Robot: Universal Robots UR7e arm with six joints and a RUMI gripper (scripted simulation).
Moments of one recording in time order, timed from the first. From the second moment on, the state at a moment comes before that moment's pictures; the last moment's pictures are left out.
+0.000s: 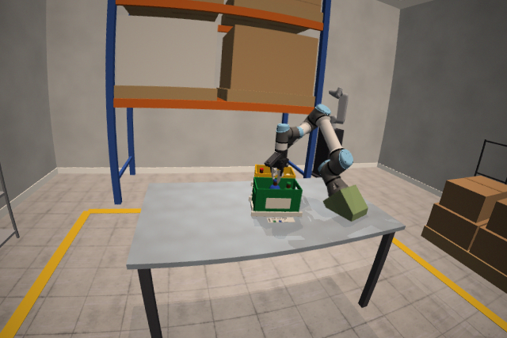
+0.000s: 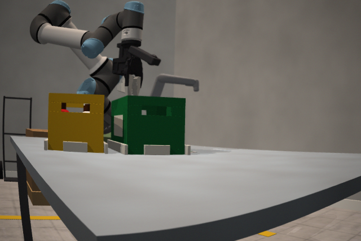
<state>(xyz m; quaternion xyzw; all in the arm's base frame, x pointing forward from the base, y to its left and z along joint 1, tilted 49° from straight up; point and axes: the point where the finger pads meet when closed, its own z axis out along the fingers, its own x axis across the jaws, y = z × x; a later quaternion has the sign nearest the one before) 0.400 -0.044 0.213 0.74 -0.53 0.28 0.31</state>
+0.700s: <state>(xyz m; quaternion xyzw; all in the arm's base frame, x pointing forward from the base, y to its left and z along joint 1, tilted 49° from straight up) 0.401 -0.051 0.207 0.74 -0.53 0.28 0.31</state>
